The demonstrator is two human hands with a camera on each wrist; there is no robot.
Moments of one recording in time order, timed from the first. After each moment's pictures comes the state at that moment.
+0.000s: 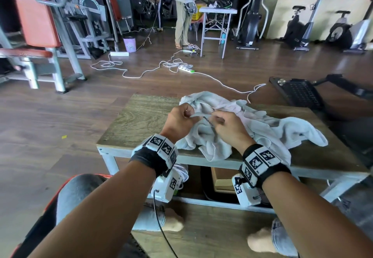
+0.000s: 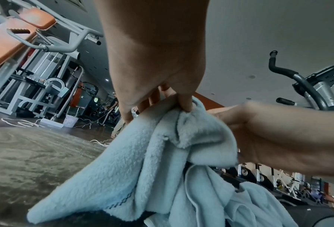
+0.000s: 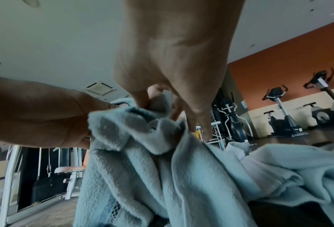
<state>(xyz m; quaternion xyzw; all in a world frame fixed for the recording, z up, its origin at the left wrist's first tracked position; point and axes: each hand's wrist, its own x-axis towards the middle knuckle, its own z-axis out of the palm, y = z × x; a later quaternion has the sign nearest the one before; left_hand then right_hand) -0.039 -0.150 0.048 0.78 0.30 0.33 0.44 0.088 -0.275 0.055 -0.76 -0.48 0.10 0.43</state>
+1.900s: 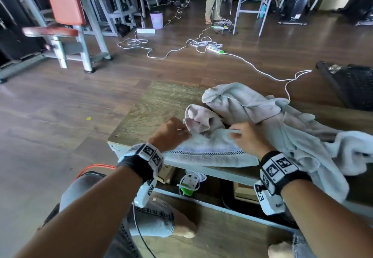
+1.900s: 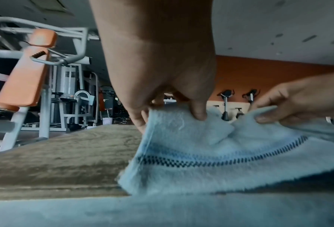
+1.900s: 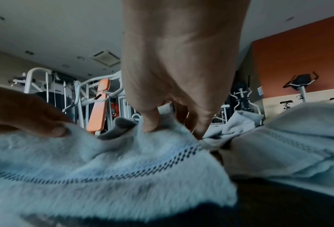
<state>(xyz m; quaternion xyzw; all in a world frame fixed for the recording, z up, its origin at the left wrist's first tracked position) -0.065 -0.062 -0.004 0.85 0.37 0.13 0.34 0.170 -0.186 -0.032 -0.78 -0.54 0.14 0.29</state>
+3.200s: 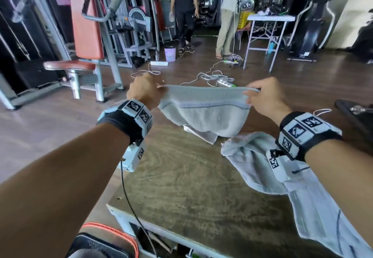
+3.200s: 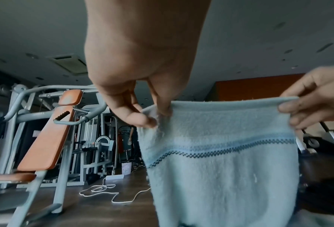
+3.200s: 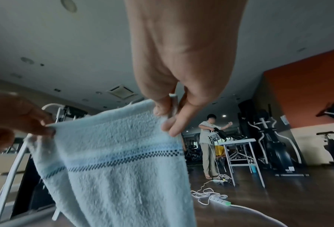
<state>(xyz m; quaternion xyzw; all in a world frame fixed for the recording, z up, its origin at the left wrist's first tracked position) -0.058 0.156 0.157 0.77 0.56 0.30 0.12 0.238 0.028 0.132 -0.73 -0.54 -0.02 0.42</state>
